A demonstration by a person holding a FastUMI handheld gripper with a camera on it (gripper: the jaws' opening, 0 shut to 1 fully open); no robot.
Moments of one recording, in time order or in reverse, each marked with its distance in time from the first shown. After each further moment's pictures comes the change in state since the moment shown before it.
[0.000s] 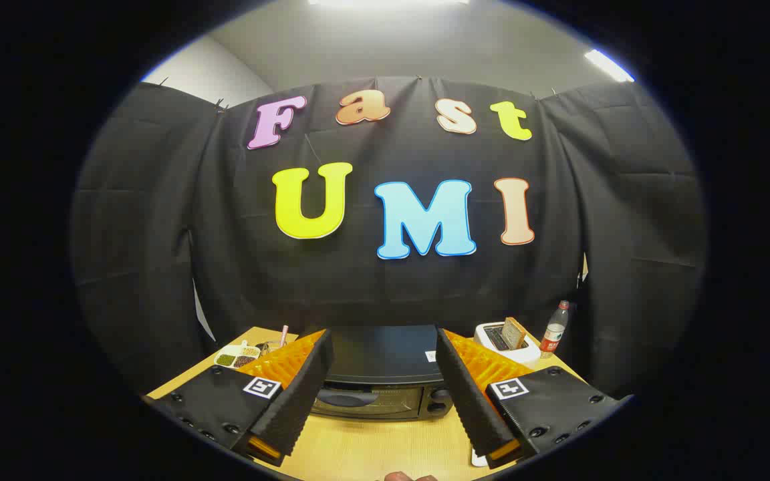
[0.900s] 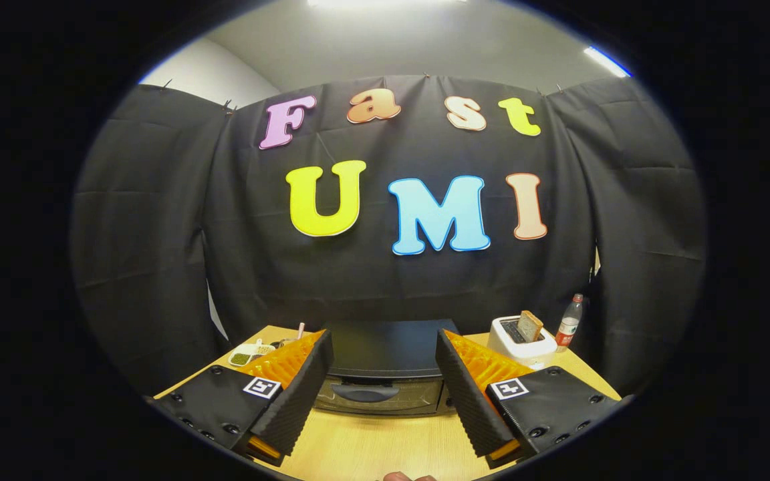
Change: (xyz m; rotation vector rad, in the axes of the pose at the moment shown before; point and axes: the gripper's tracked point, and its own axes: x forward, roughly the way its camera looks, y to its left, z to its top) arm -0.003 0.026 -0.014 0.008 0.011 0.050
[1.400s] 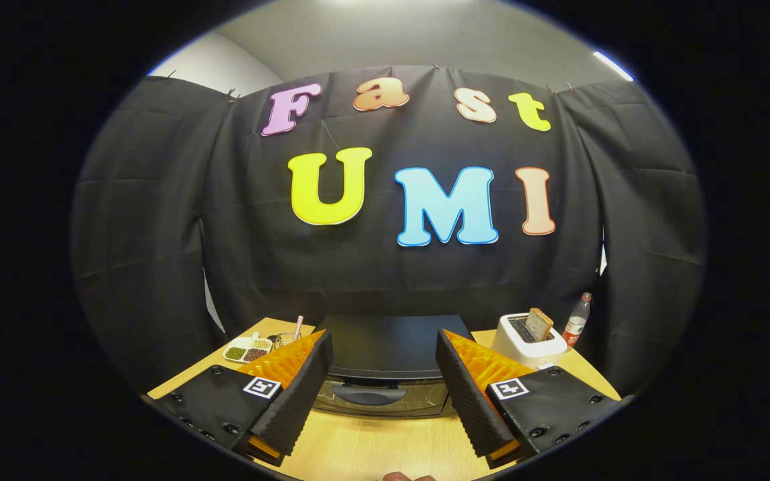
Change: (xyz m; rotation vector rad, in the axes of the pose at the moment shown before) arm 0.037 0.009 -0.018 -0.016 0.054 -0.004
